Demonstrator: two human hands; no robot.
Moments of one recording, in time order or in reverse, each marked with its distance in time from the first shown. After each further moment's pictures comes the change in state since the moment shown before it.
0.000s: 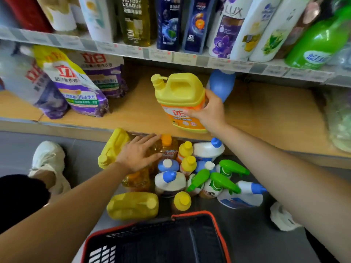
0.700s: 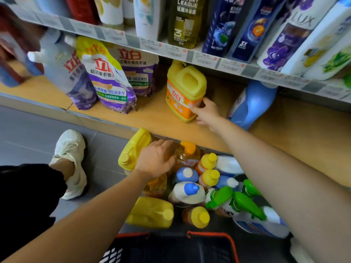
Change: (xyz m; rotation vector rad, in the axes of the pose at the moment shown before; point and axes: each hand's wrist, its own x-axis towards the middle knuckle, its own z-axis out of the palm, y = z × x) left_hand -0.003 -0.004 0.013 -0.114 0.301 -0.124; right_hand 0.079 0.022 0.109 -0.064 -0.217 0.364
